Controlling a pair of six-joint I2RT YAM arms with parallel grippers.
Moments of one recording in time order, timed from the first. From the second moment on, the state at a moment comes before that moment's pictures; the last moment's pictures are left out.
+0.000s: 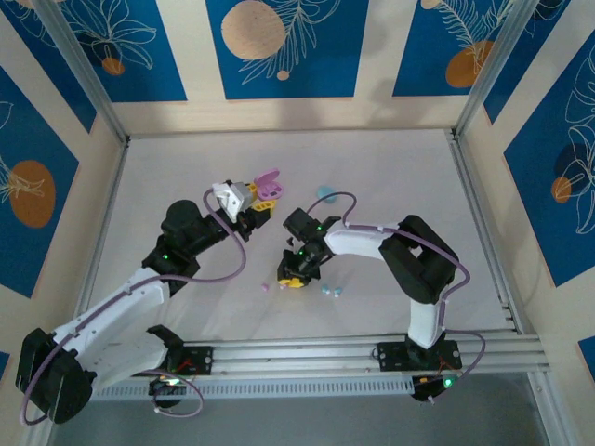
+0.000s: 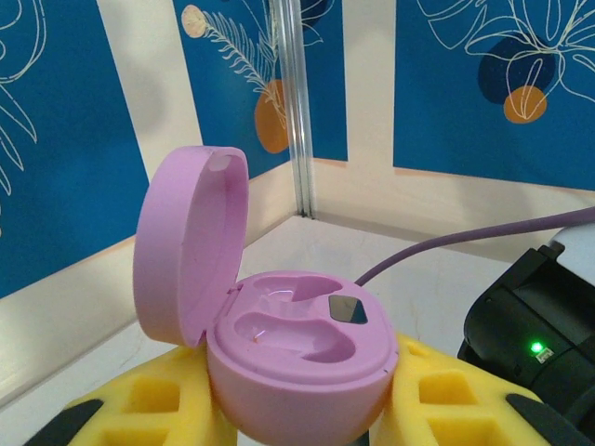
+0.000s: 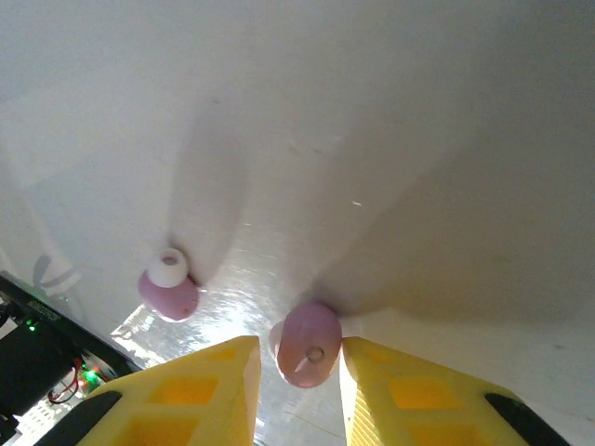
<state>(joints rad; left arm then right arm) -0.59 1.00 0.70 0.34 0.31 0.09 0.81 1.86 1.11 -0.54 -0.51 0.88</state>
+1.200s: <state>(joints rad) -0.59 0.97 0.70 0.31 0.29 0.11 0.86 2.01 1.34 -0.68 -0.43 0.83</state>
